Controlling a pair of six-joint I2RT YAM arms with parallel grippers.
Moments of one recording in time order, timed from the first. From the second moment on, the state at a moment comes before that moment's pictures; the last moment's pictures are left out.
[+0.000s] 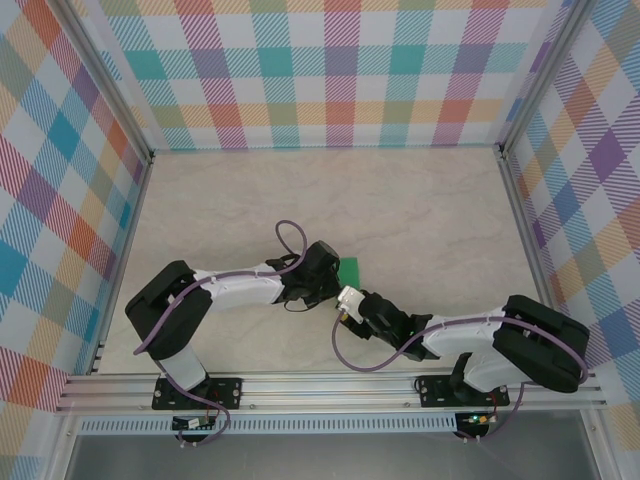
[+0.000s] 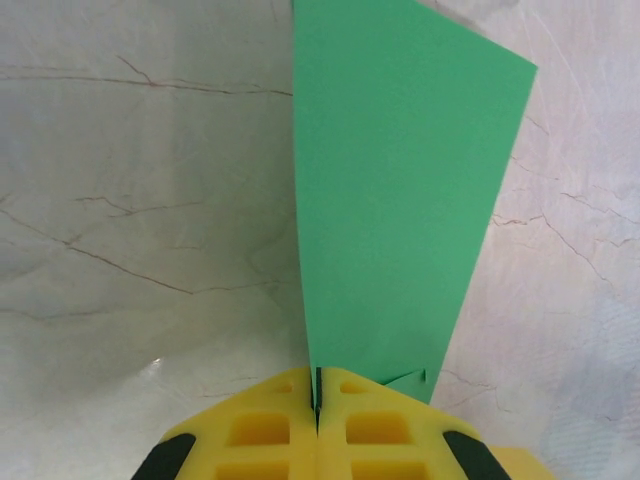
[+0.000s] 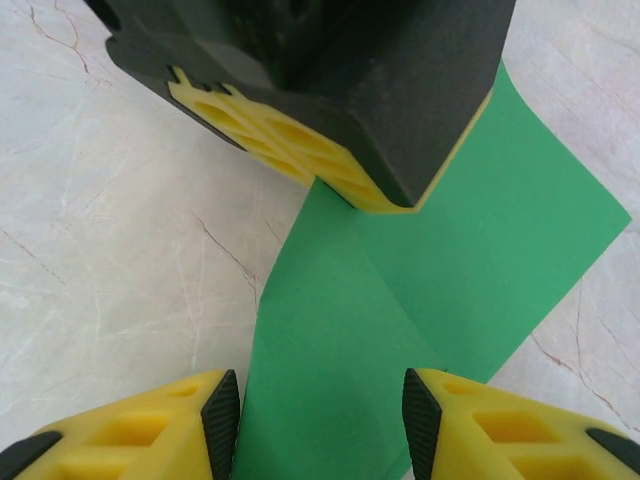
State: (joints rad) left arm -0.89 1.69 0.93 -0.23 0.04 -1.21; right arm 1.08 1.35 0.31 0.34 0.28 -0.14
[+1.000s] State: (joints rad) left arm -0.88 1.69 0.96 -0.24 0.06 -1.20; right arm 1.15 1.39 0.27 0.47 0.41 -0.13
